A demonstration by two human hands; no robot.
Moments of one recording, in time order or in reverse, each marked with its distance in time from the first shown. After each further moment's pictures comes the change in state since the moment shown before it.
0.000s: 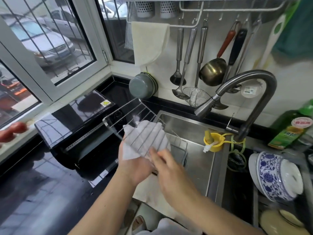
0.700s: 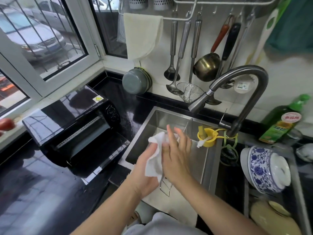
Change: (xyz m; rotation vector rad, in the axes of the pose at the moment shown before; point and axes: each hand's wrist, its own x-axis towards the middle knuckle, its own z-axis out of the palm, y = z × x) left_hand -0.003 -0.053 0.005 0.409 -0.023 -0.094; right_hand 0.023 0.058 0.031 0.100 0.356 0.405
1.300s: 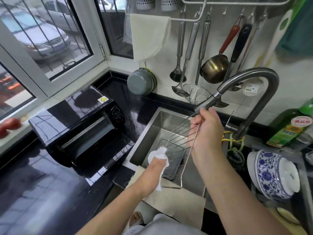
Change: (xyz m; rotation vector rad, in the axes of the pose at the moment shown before) left_hand -0.001 -0.010 -0.032 0.833 0.189 -0.049; right_hand 0.089 -0.025 -0.059 1.629 0.505 0.562
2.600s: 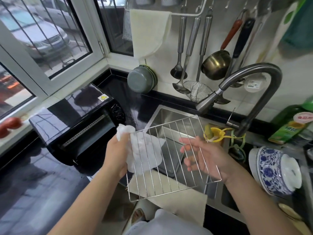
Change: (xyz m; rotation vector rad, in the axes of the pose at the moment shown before) left_hand 0.006 0.029 -0.080 -0.419 0.572 0.077; right_hand -0.004 -0.022 -0.087 -0.636 -0.651 0.688
